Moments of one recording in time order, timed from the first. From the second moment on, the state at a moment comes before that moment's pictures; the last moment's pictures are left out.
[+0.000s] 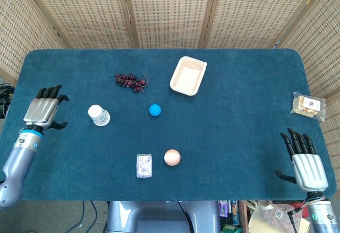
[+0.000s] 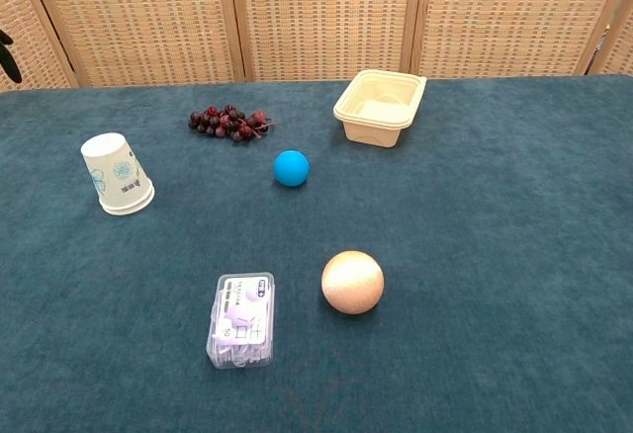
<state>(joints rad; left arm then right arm) -0.67 -1.02 -0.23 -1.79 0.62 0.93 0.63 0.10 -1.17 0.05 -1.61 -1.50 1.45 -0.15</state>
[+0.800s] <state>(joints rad) -0.98 -1.24 -0.15 -1.62 0.24 0.97 0.86 0.10 -1.17 0.06 -1.57 -1.50 1.45 -0.08</state>
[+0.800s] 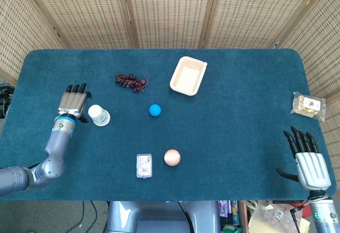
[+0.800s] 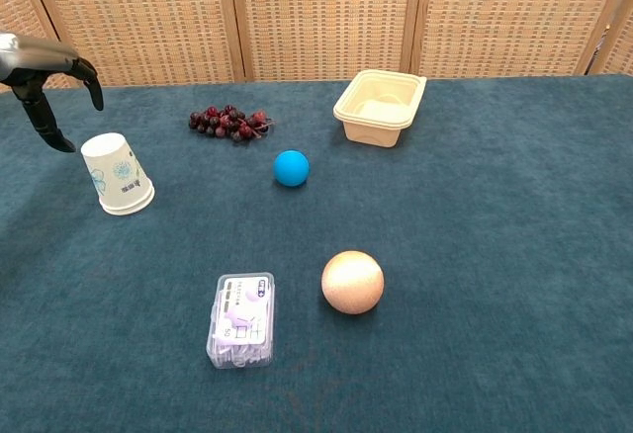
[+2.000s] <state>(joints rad) -1.04 -1.33 -0.09 -1.51 0.20 0.92 0.86 0.09 -1.17 0.06 -1.57 -1.48 1.46 -0.07</state>
